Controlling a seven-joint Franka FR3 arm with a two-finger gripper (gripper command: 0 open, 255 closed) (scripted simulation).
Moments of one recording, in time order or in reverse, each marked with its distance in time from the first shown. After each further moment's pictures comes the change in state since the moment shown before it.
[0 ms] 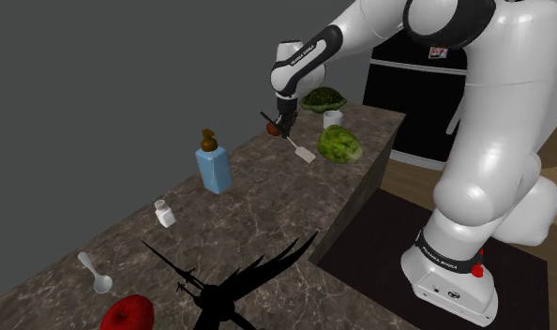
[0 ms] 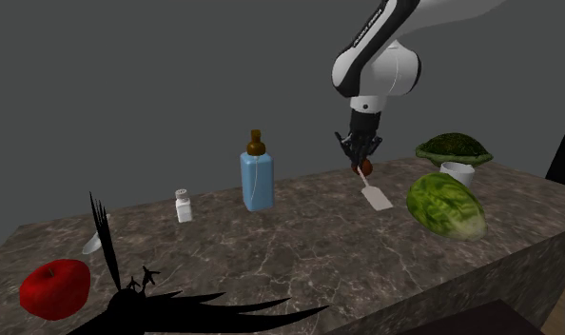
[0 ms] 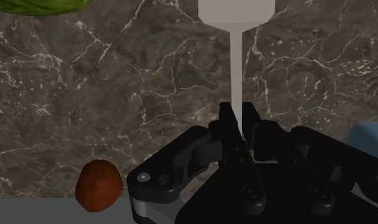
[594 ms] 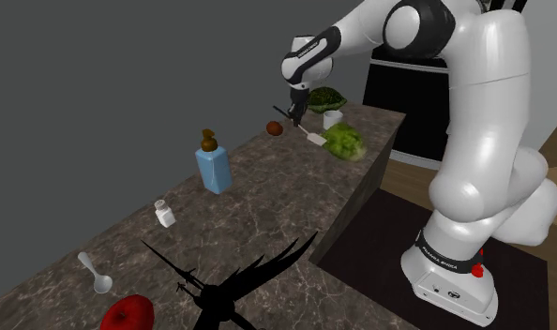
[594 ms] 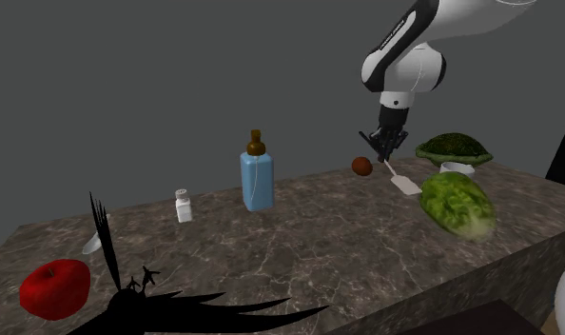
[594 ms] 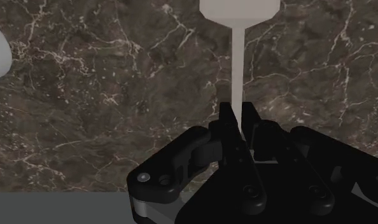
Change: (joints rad) arm -0.111 0.159 -0.048 0.246 0.019 -0.089 -0.173
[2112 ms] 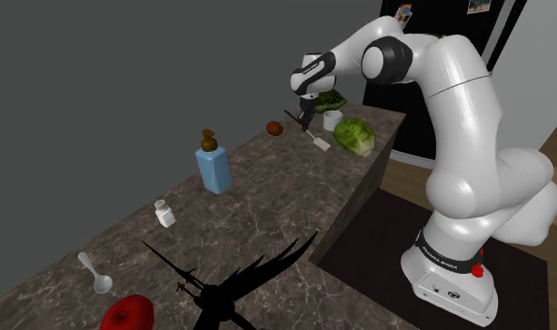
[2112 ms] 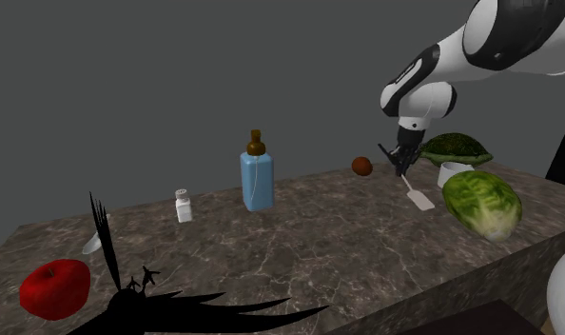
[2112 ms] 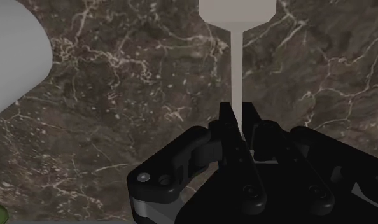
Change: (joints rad) arm -0.095 0.315 -0.028 0.316 0.014 -0.005 -0.135
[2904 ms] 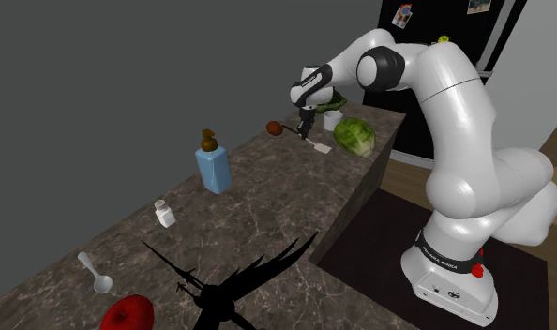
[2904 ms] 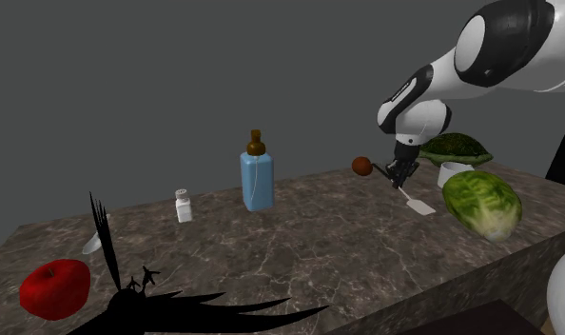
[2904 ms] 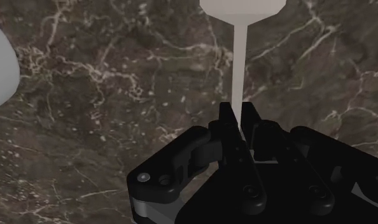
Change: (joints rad) arm 0.002 0.077 -0.001 0.000 -0.001 0.084 0.000
